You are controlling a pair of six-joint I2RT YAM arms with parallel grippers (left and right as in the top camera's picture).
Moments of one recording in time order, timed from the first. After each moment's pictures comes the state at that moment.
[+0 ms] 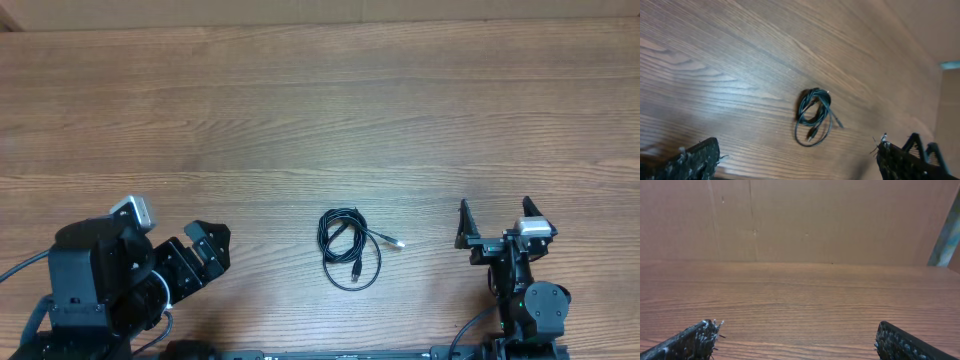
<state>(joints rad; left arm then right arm) -0.02 0.78 1.32 -1.43 0.25 -0.64 0.00 0.02 0.02 -0.03 -0.03 -0.01</state>
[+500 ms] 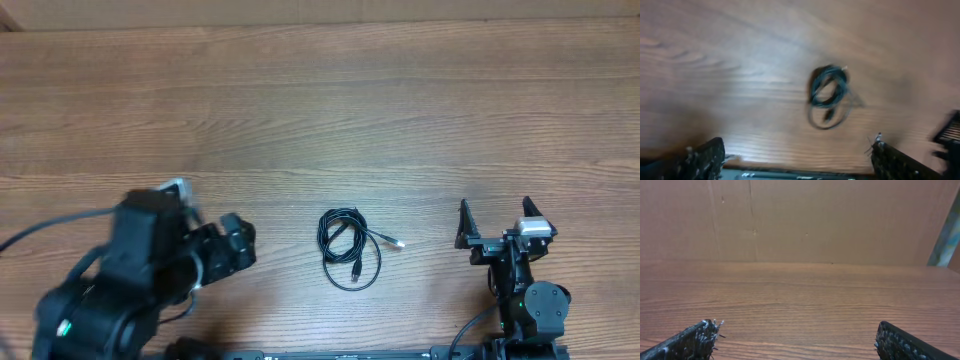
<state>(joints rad) -0.36 0.93 1.32 -1.43 0.07 -0.75 0.00 0.02 0.02 -0.03 -0.03 -0.01</state>
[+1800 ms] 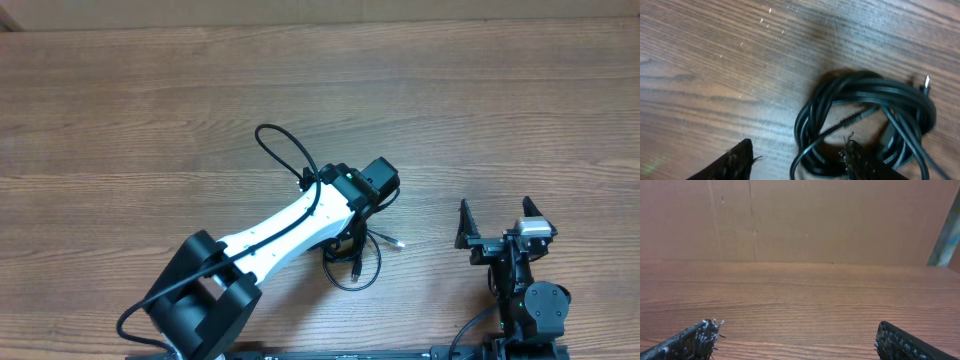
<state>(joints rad) -0.83 1.85 1.32 -1.09 -0.22 -1.18 0.00 0.02 0.02 -0.03 -0.03 -0.01</state>
